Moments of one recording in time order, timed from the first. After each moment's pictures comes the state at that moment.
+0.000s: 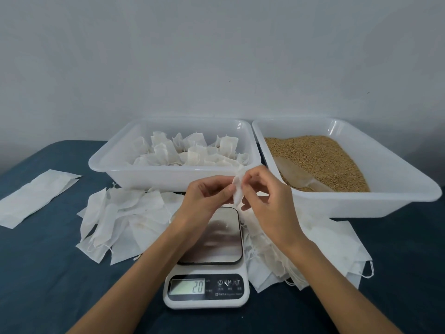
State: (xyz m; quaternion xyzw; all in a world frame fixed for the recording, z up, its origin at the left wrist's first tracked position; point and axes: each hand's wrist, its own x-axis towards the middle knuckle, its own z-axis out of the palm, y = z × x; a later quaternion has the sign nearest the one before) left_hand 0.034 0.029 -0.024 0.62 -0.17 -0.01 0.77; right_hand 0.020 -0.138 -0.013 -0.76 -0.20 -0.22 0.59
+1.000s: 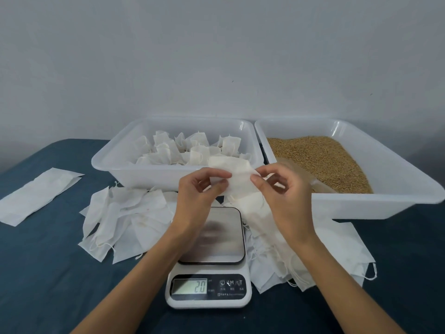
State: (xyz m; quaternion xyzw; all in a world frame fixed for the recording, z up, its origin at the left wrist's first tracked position) left_hand 0.029 0.031 -0.011 0.67 -0.11 0.15 0.72; right_hand 0.021 -0.148 -0.004 -0.74 -0.14 -0.27 0.60
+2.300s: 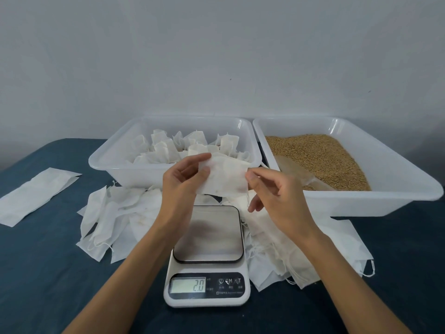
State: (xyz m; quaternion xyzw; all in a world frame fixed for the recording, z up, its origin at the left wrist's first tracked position) left_hand 0.035 0.047 -0.004 0.59 -0.06 0.13 0.80; right_hand 0.018 -0.153 -0.001 -0.76 -0.17 -0.15 0.61
